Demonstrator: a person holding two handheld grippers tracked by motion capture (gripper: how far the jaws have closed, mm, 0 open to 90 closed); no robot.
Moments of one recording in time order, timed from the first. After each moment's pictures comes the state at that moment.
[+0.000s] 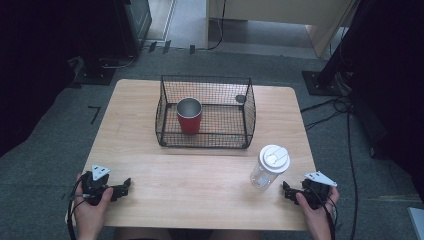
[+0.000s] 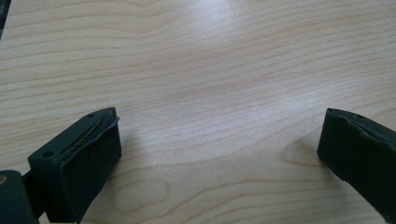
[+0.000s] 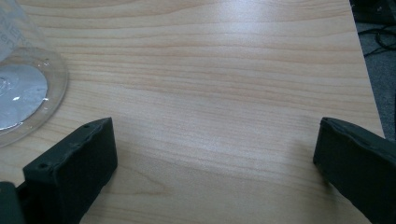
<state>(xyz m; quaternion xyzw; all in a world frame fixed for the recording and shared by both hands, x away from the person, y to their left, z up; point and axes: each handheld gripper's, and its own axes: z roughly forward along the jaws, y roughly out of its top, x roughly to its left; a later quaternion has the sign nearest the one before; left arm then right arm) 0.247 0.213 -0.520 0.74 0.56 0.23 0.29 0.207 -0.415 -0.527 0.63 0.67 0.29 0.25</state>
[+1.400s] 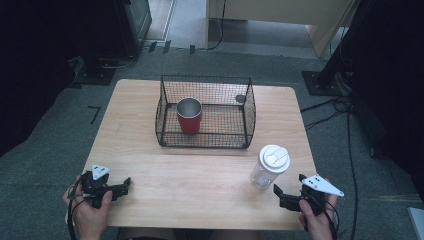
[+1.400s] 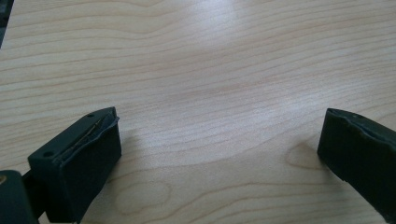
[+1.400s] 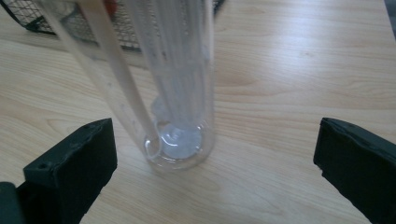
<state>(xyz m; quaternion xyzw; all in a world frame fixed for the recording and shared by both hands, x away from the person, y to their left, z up) 0.248 0.214 -0.519 0.74 0.56 0.23 0.29 0.174 -0.374 -0.467 0.54 0.69 0.41 0.24</state>
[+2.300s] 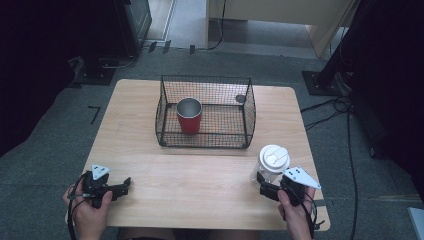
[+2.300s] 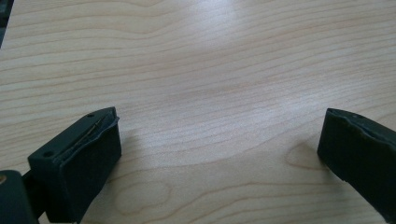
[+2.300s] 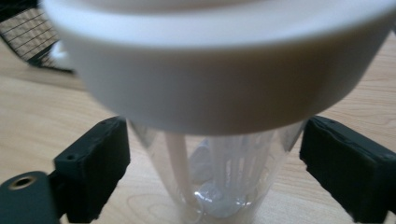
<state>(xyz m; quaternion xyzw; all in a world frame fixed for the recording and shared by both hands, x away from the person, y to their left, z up) 0.248 0.214 -0.519 0.74 0.56 0.23 0.29 0.197 -0.323 -0.460 0.56 0.65 0.42 0.28</state>
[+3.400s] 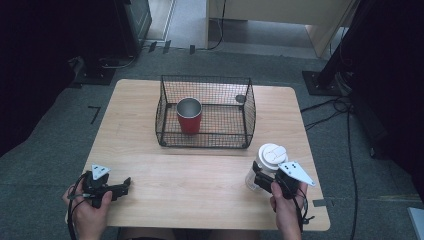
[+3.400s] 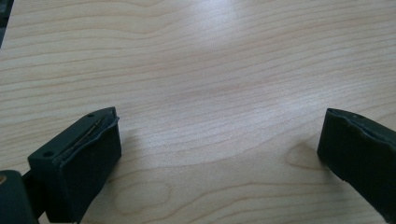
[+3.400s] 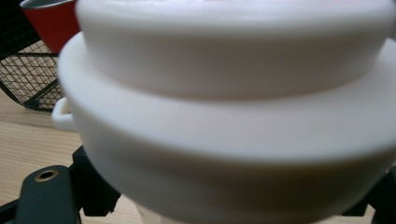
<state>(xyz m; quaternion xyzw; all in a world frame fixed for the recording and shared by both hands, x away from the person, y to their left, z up) 0.248 0.214 -0.519 0.74 0.56 0.23 0.29 0.209 -0.304 -0.452 0.57 0.62 0.45 0.30</state>
